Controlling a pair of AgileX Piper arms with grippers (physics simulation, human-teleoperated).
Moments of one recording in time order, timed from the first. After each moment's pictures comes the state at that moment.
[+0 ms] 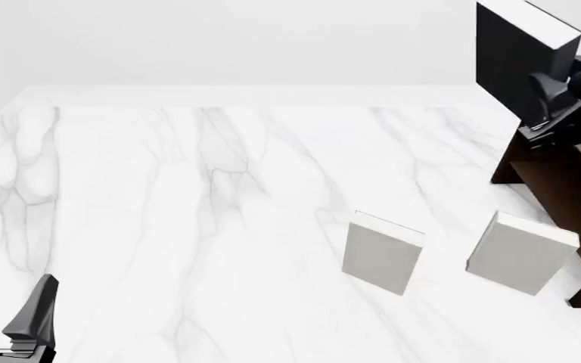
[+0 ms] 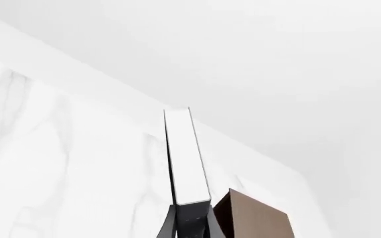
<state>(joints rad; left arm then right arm) 0.00 0.00 0.00 0.00 0.00 0.05 0.94 -0.89 0.08 -0.49</state>
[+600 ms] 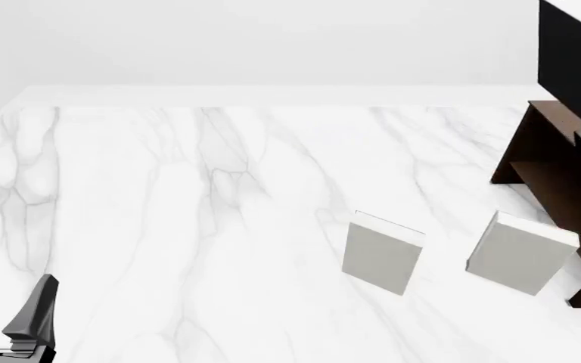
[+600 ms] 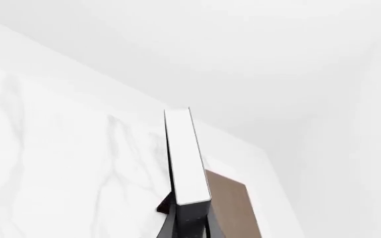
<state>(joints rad) 0.00 0.00 0.00 0.00 0.00 -0.10 0.85 -0.90 0.19 -0.55</state>
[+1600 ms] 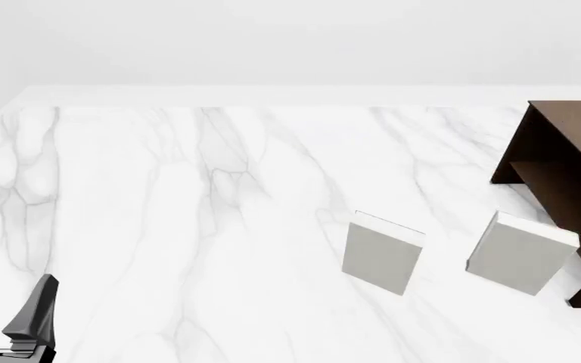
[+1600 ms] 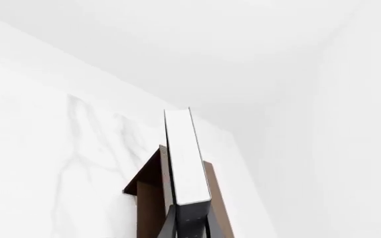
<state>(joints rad) 0.00 0.00 0.00 0.00 0.00 -0.24 0.81 -0.89 0.21 -0.63</state>
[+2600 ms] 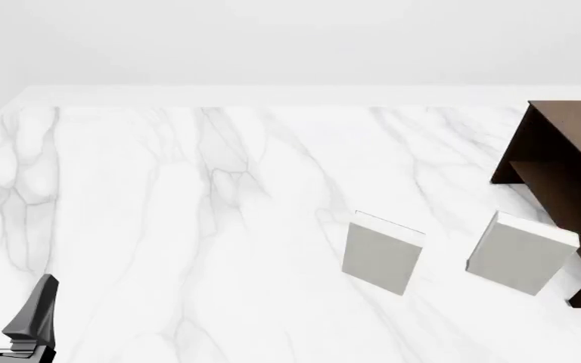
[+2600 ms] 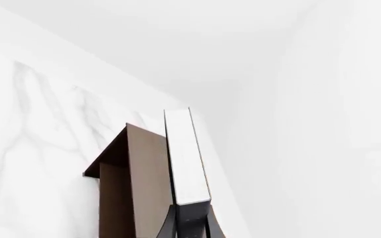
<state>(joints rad) 0.00 0.00 0.00 0.00 0.00 -0.38 0.90 -0.84 0.08 -0.73</state>
